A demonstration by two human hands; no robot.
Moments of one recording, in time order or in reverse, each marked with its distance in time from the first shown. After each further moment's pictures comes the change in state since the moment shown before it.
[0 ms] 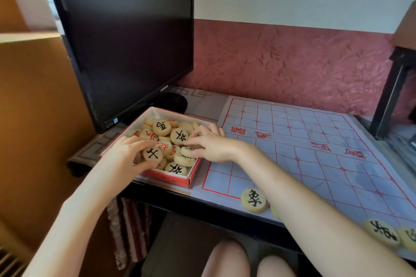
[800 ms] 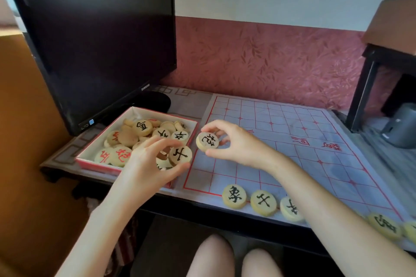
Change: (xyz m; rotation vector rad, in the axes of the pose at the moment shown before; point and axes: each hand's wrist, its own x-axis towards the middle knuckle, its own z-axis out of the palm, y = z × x) left_hand -0.007 0.074 0.024 -0.316 0.101 0.165; right_hand -0.074 0.037 -0.013 0.460 0.367 -0.042
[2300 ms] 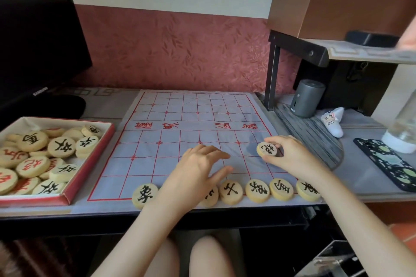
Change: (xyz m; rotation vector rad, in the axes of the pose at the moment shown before) left_hand 0.020 0.155 0.154 -0.044 -0.367 0.429; right_hand -0.198 0.131 -0.124 -0.338 0.373 0.613
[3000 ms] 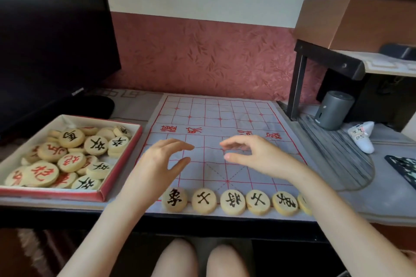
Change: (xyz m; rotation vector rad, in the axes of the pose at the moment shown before) left_hand -0.044 -0.070 -0.063 -0.009 0.222 -0.204; right_hand 0.014 -0.117 0.026 0.198 -0.326 -0.306
